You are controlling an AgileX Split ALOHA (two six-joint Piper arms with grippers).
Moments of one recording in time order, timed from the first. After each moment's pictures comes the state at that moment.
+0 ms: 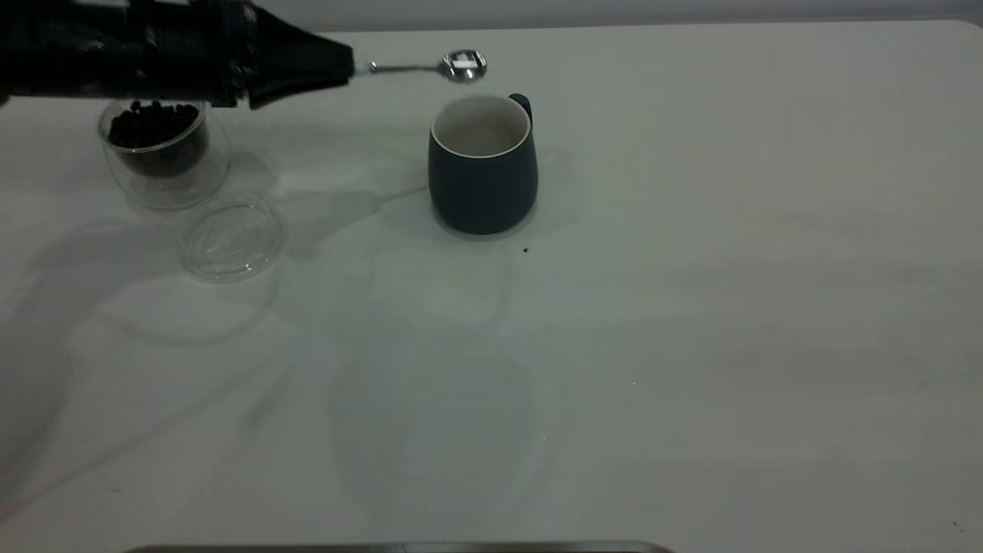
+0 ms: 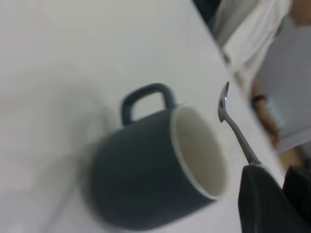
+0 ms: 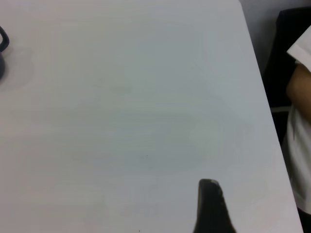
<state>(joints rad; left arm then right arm) 0.05 2.41 -1.26 -1.71 1.05 1.68 -0.05 -0.02 -0.47 0.01 1.13 -0.08</state>
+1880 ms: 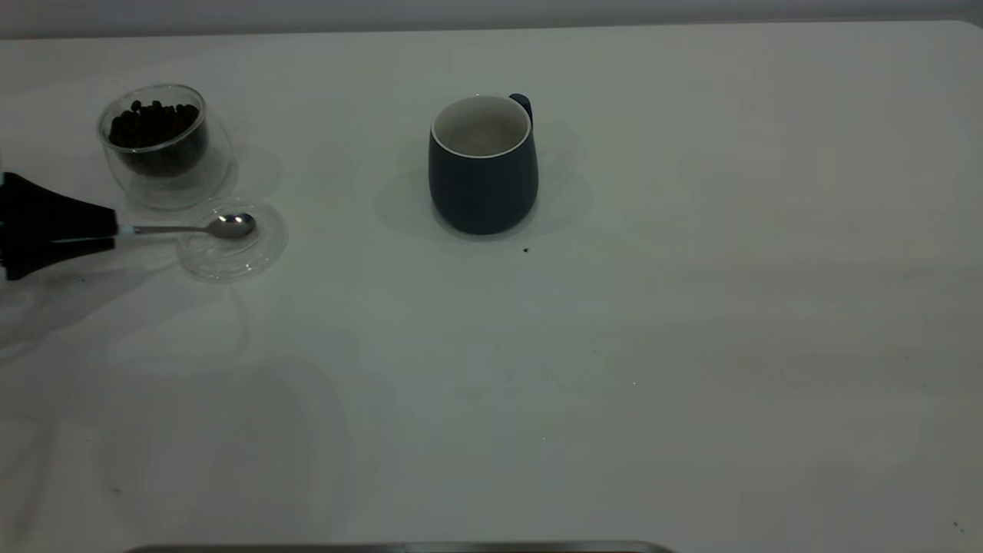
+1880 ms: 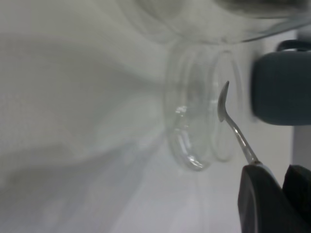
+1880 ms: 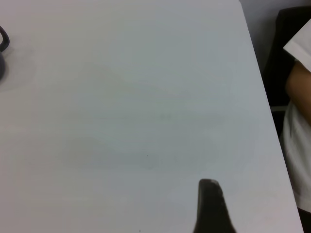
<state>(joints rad) 0.52 2.50 -1.09 -1.44 0.95 1.49 -0.05 -0.02 -0.47 0.01 1.13 -0.08</state>
